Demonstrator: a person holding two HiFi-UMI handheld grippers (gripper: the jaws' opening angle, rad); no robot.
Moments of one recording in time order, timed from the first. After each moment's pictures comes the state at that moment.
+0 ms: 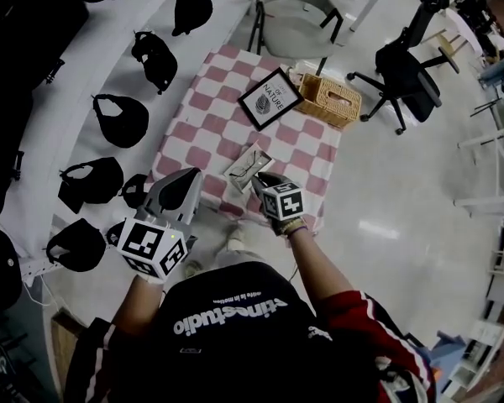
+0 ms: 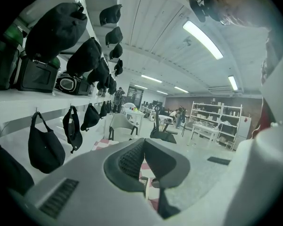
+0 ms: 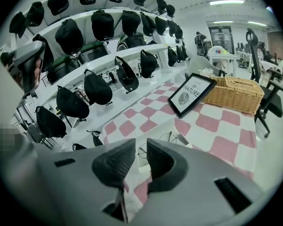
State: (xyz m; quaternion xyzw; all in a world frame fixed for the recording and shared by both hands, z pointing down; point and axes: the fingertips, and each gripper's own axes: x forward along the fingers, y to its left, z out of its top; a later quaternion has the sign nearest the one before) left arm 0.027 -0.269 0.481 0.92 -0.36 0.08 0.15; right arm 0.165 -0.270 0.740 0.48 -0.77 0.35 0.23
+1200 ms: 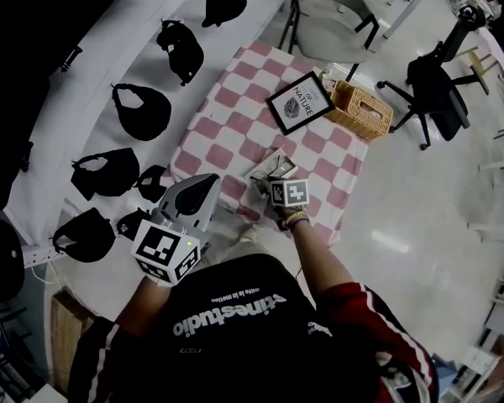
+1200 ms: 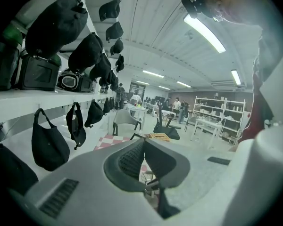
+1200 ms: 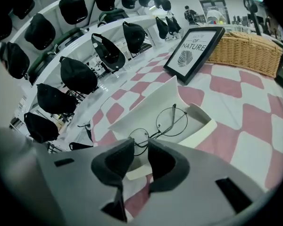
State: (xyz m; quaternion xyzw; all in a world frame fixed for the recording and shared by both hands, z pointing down) left arm 0.023 -0.276 0.504 0.91 -0.37 0.11 0.15; right arm 0.146 -0.288 0.844 0.44 -0.71 0.48 0.26
